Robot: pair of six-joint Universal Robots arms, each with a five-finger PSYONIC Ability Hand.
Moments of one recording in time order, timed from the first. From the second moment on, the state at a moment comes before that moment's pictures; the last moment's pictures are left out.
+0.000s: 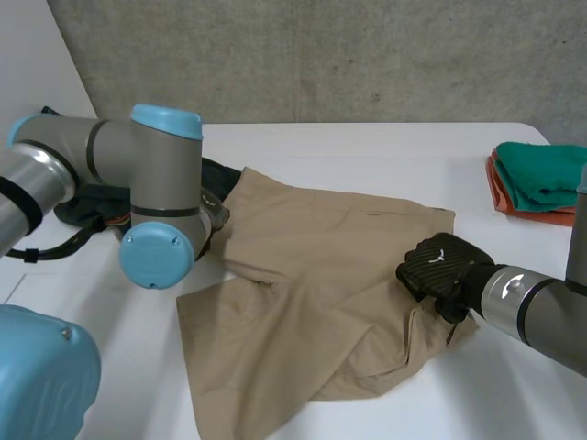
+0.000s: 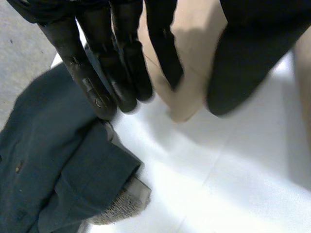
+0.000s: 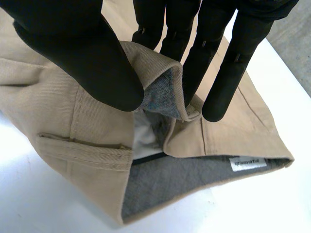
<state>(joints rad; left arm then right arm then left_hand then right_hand) 4.17 -2.52 -0.63 2.58 -1.84 3.86 1.85 -1.26 1.65 0.25 1.21 2.33 0.80 0.83 0.85 0.85 0.67 1.13 1.17 1.19 1.20 1.02</state>
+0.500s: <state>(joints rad) 4.19 -1.97 -1.16 2.57 -1.68 3.52 1.90 -1.26 1.61 0.14 1.23 2.57 0.44 0.44 0.44 0.45 0.27 1.13 1.17 1.19 1.20 1.02</state>
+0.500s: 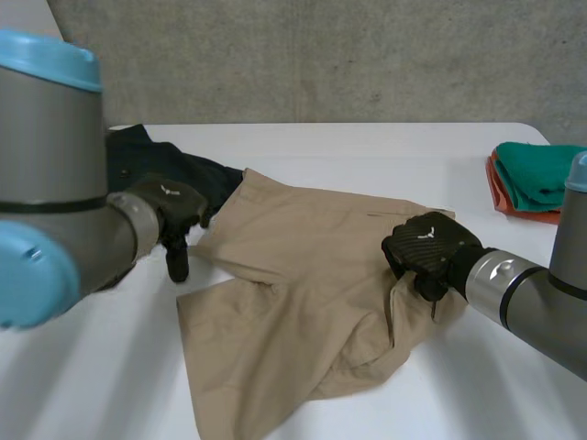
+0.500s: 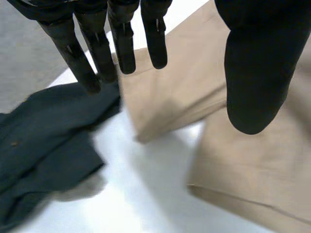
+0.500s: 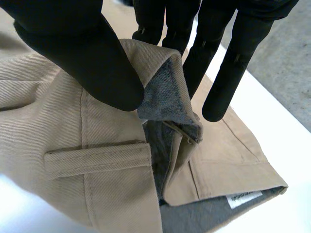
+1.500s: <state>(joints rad) 3.84 -2.05 -1.47 2.74 -1.79 3.44 1.91 -1.18 1.53 -0.03 1.43 2.81 0.47 0.47 0.47 0.47 0.30 1.13 1.17 1.19 1.20 1.02</state>
